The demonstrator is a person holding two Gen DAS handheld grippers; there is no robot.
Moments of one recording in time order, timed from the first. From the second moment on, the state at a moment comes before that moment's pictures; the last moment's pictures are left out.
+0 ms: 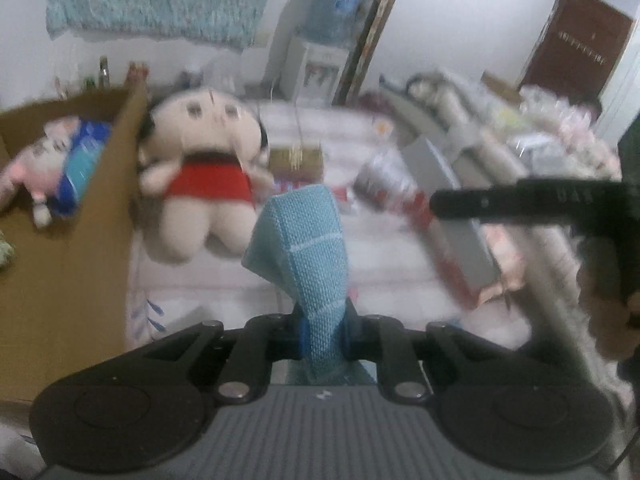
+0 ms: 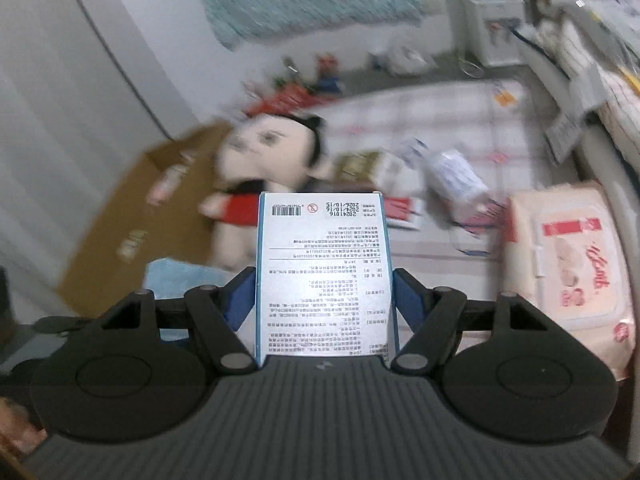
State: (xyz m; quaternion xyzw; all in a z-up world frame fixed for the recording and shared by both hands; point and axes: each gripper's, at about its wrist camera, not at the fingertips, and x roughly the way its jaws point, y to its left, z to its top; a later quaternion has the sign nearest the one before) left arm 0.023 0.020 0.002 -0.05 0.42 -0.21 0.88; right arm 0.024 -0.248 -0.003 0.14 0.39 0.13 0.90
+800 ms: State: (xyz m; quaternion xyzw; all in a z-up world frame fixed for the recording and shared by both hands) left arm 0.100 0.217 0.077 -0.07 0.40 0.02 0.91; right arm 0.147 -0.043 0.048 0.26 0.40 0.37 0.80
